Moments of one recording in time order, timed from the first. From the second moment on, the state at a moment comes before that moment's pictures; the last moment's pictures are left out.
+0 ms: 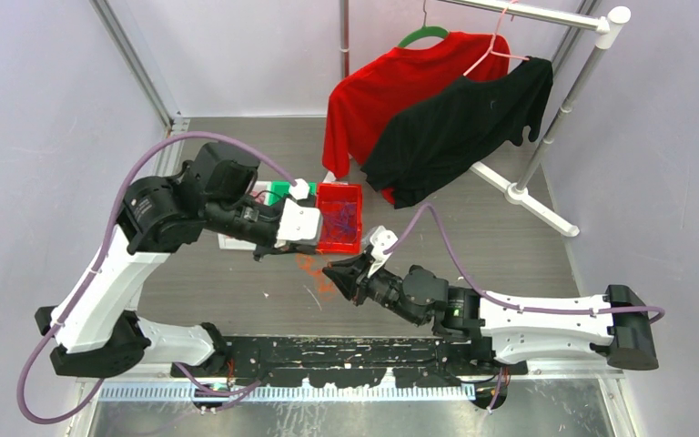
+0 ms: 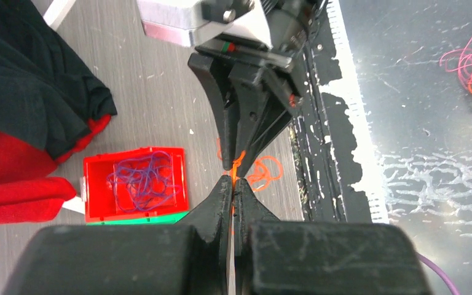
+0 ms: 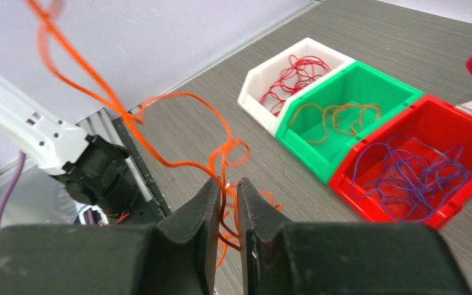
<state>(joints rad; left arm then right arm) -0.91 1.26 1.88 -1.32 0.56 0.66 1.37 0.95 0.61 0.35 0.39 0.24</state>
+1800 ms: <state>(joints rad) -0.91 1.43 2.29 -1.40 0.79 0.49 1.30 1.23 0.56 0.61 0.60 0.25</state>
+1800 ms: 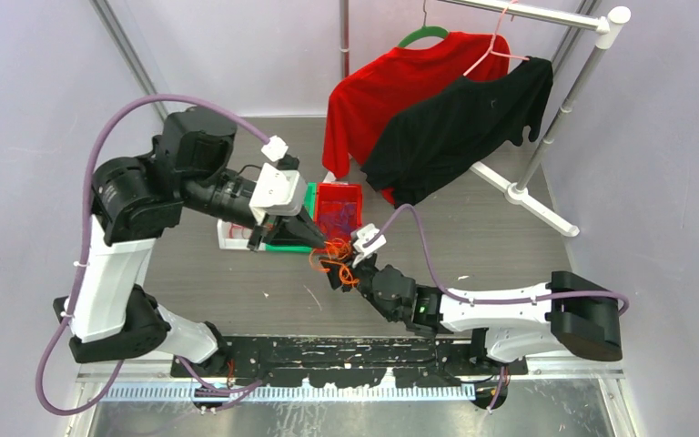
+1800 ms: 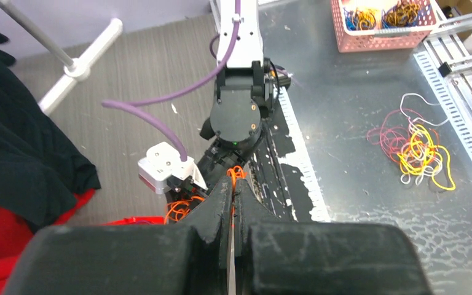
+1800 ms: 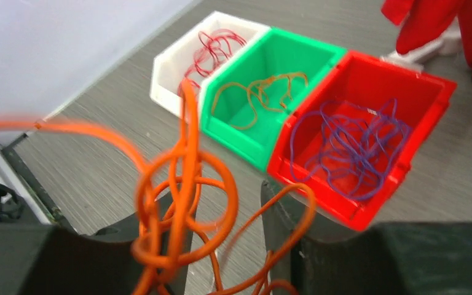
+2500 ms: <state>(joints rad) -0.91 1.33 2.37 -1.15 0.58 0.60 1.29 1.06 0.15 0.58 0.61 0.62</state>
